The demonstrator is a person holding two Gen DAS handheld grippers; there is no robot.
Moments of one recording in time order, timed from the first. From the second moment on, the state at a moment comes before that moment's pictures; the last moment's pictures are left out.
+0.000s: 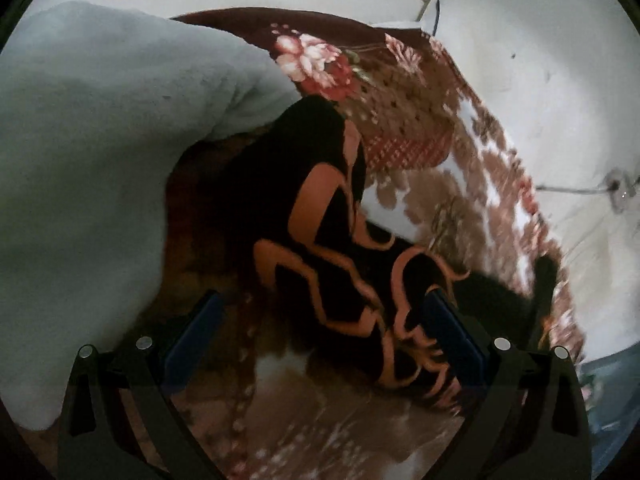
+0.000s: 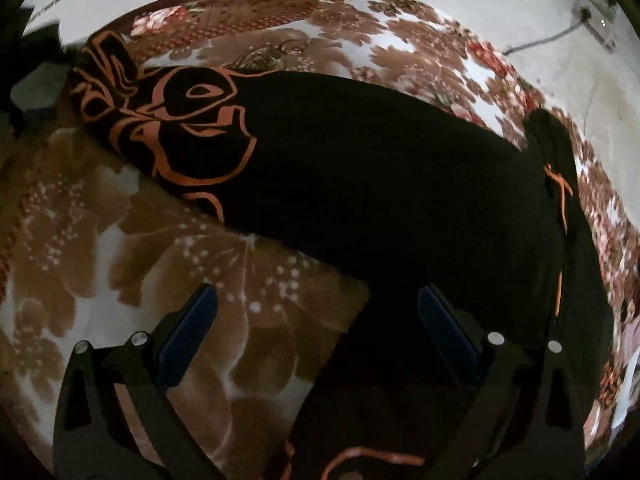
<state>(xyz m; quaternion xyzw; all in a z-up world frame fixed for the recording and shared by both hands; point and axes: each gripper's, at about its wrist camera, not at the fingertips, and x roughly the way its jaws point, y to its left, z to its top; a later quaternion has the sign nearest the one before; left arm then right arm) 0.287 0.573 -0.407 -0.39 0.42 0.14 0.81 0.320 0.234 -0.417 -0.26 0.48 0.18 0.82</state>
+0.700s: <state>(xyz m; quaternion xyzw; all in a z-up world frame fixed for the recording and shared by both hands) 0.341 0.523 -0.312 -0.36 0.36 0.07 0.86 0.327 0.254 -0.463 -0.28 0.49 0.19 0.80</state>
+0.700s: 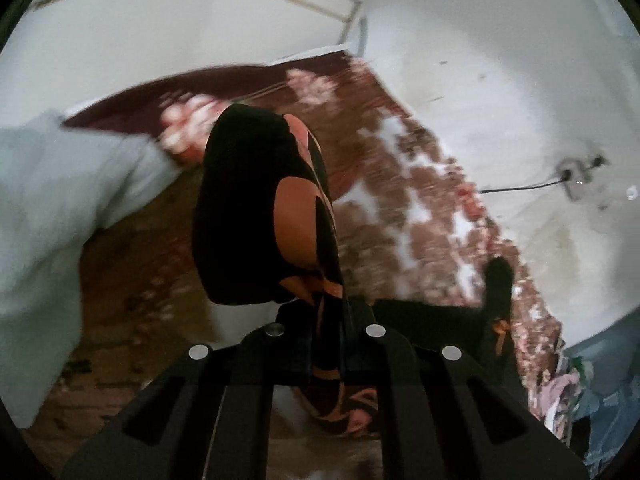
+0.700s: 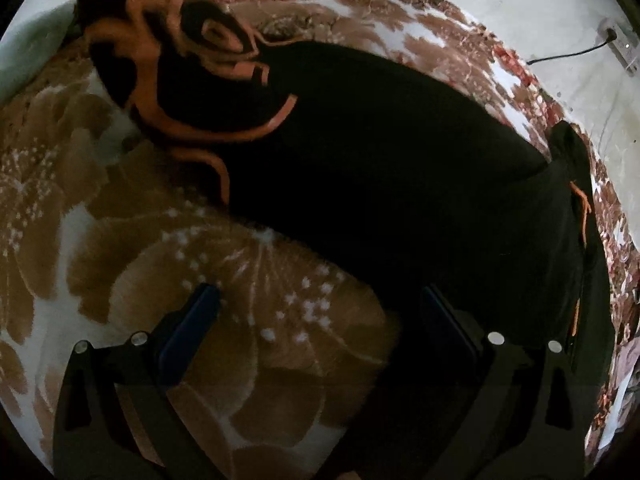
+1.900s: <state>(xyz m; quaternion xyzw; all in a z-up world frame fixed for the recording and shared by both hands) 0.527 -0.045 -0.267 -0.10 0.43 -0.16 0.88 0.352 0.202 -0.460 -0.21 0.51 0.29 0.78</state>
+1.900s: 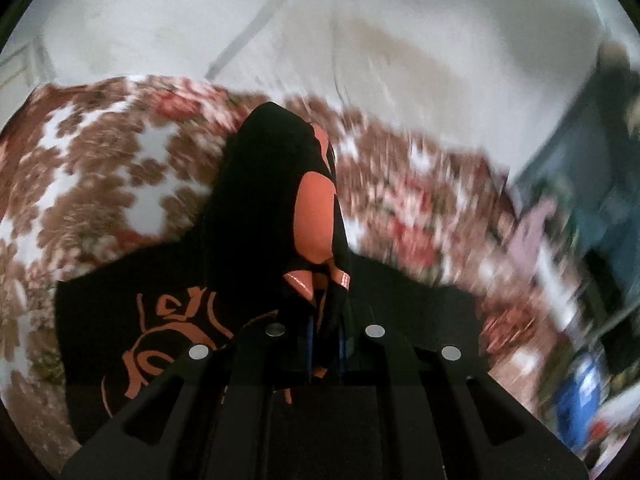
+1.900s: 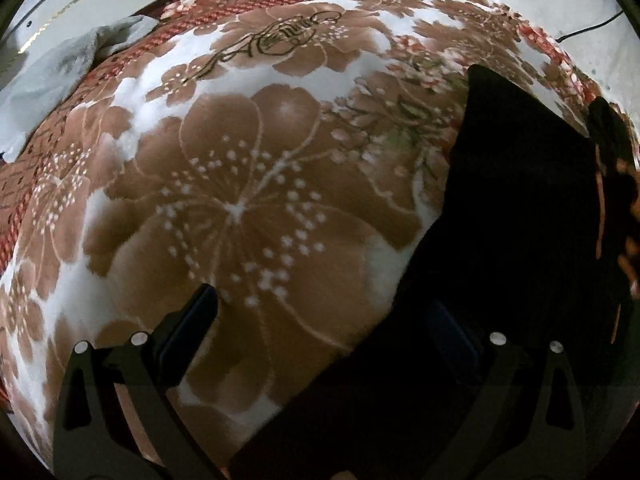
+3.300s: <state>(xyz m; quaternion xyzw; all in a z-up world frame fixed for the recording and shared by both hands) 0.492 0.031 -0.253 0.02 0.48 -0.12 0.87 0.445 -0.199 -0.366 0.01 0.59 0.04 0.81</state>
